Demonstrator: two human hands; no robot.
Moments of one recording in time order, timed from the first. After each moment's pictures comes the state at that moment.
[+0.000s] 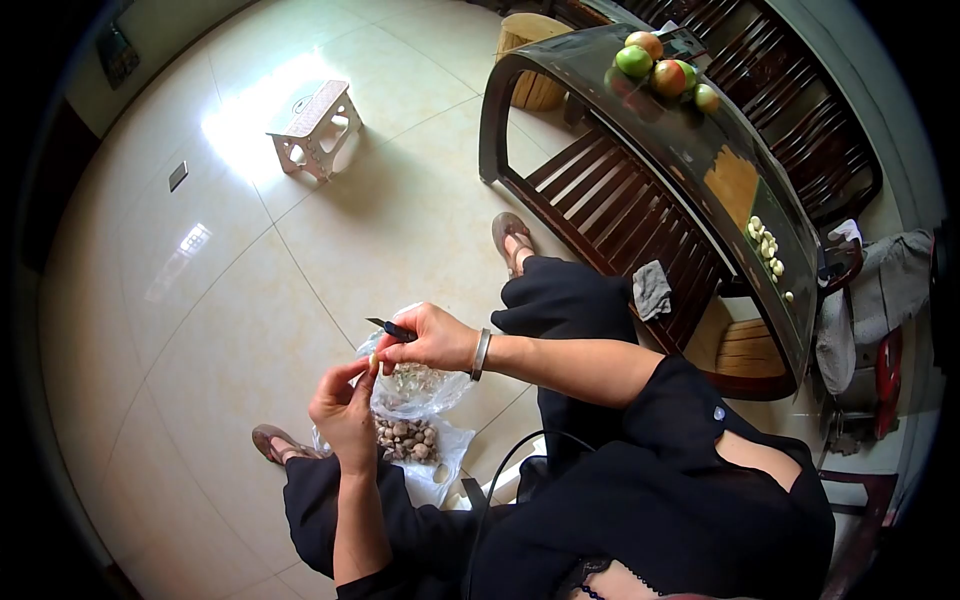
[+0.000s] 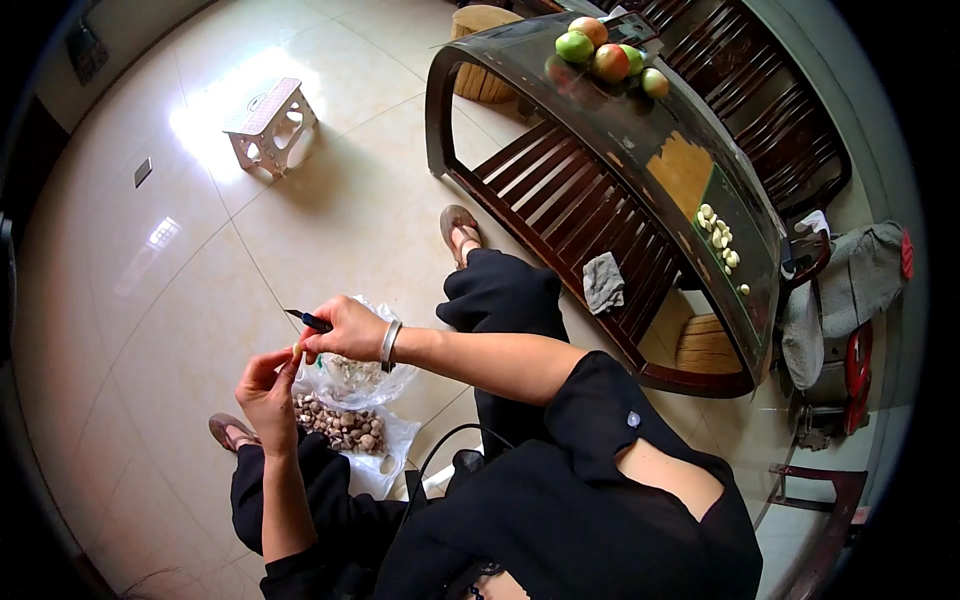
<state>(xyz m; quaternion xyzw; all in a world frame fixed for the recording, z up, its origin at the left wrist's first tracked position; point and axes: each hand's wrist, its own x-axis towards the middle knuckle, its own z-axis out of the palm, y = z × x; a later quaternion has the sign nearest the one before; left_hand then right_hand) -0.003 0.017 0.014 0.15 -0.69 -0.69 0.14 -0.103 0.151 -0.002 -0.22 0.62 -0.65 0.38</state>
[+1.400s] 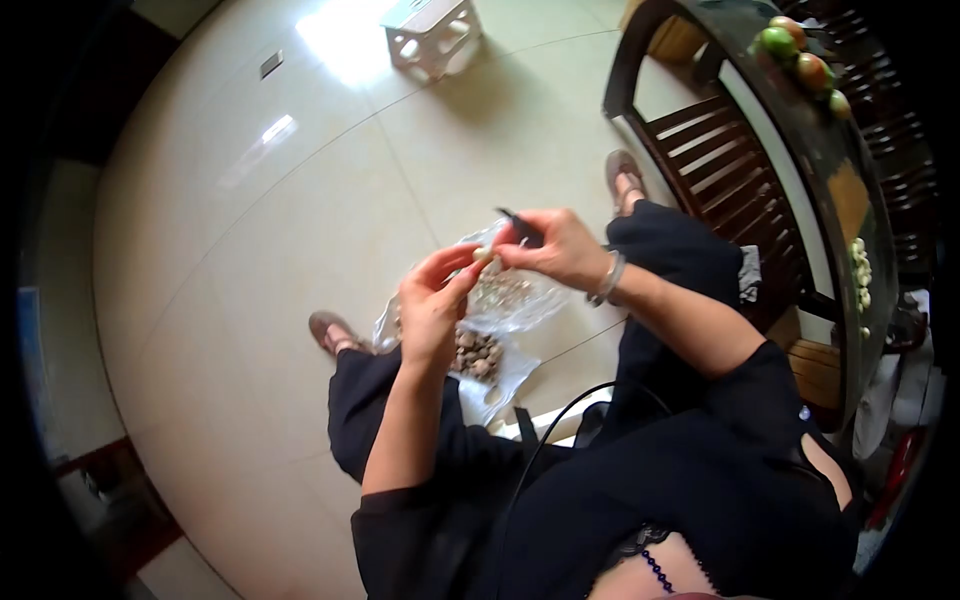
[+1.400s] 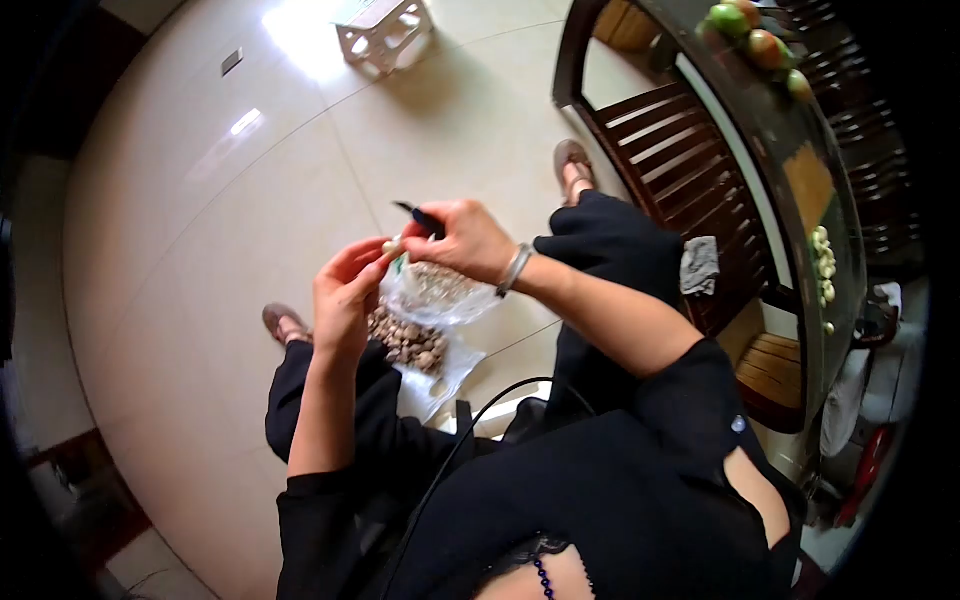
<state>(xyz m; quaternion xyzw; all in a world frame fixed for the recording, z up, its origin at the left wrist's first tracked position) -0.003 0.000 0.013 0.21 -0.56 -0.80 -0.02 -0.100 0.155 0.011 -0.24 0.71 -0.61 0.27</state>
